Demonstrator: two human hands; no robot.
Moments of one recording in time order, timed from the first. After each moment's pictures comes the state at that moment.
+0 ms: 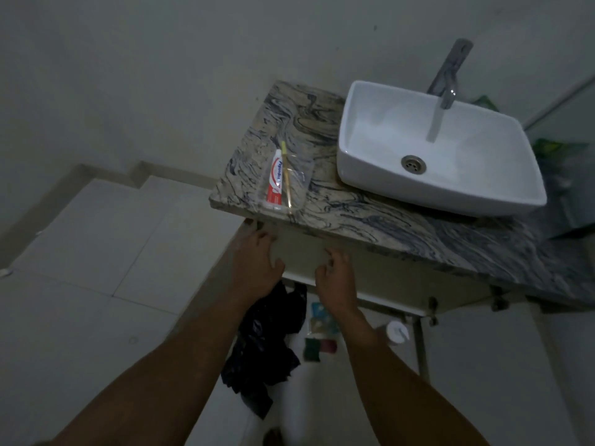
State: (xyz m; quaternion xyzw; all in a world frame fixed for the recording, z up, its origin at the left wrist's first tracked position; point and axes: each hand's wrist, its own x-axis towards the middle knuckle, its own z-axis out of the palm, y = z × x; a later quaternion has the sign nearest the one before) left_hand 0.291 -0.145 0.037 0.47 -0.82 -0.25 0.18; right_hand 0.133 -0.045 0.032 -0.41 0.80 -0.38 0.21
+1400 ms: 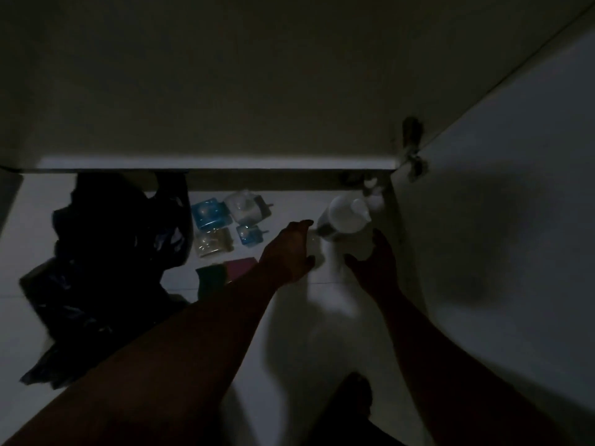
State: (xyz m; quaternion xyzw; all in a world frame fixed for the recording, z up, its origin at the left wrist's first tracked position) left_hand -0.065 0.079 -0.534 0.32 -0.84 -0.42 -0.15; right_hand -0.181 0.234 -0.540 -0.19 0.89 -0.31 0.28
